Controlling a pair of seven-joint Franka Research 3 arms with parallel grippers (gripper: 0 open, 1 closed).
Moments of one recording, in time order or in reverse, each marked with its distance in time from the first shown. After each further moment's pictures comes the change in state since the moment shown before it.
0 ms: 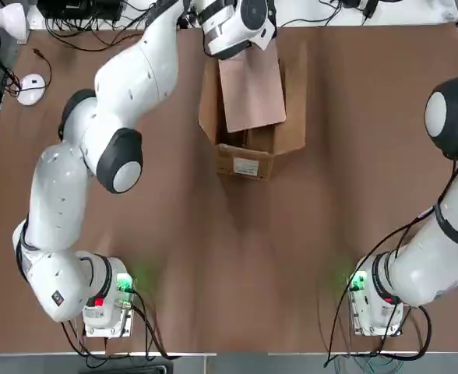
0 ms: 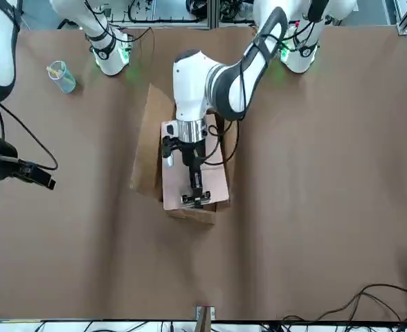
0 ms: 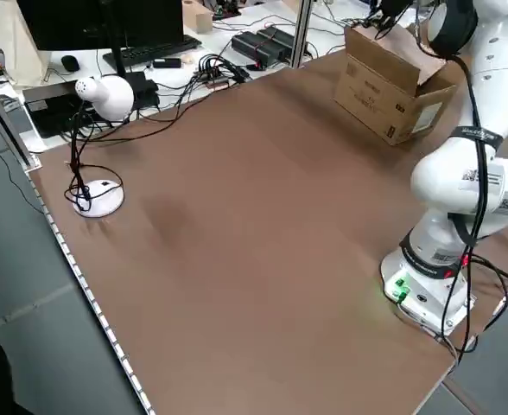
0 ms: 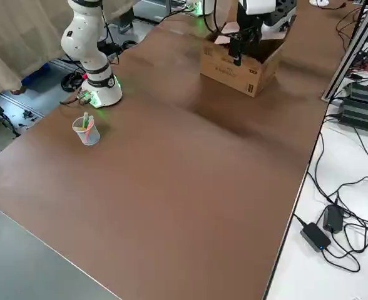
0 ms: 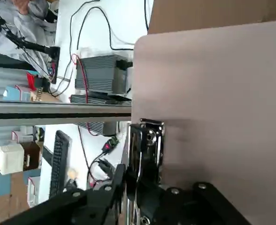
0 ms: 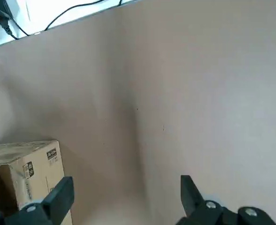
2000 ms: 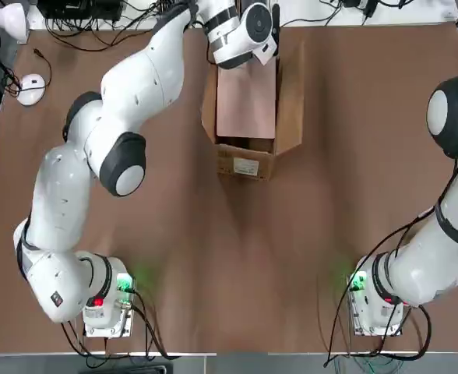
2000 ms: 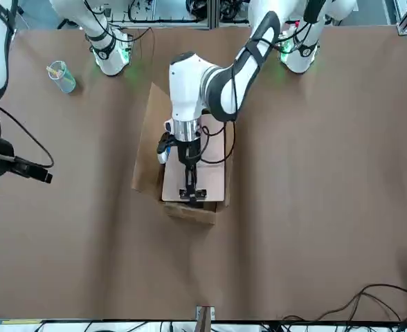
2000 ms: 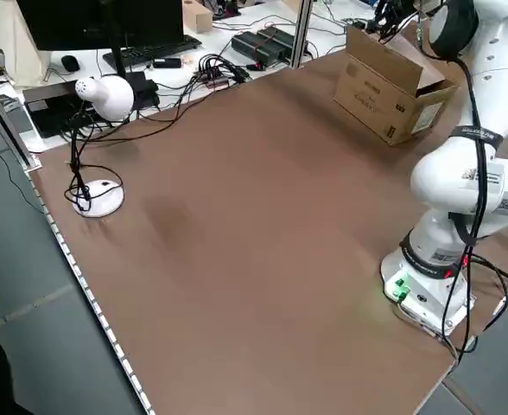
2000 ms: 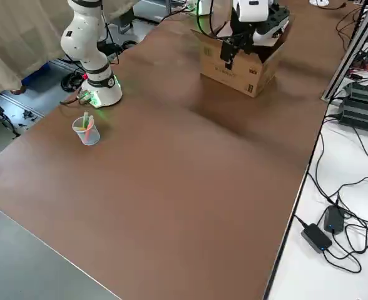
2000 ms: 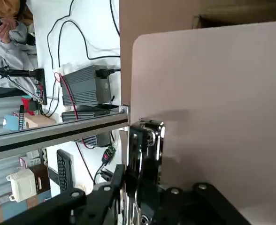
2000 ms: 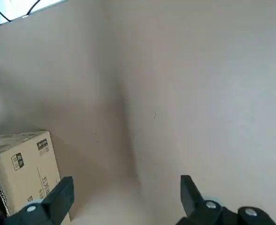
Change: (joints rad) left arm -0.025 0.014 -0.001 -0.013 0.001 0.001 0.173; right arm -0.016 0.000 -0.009 -0.006 0.000 -0.062 -0.001
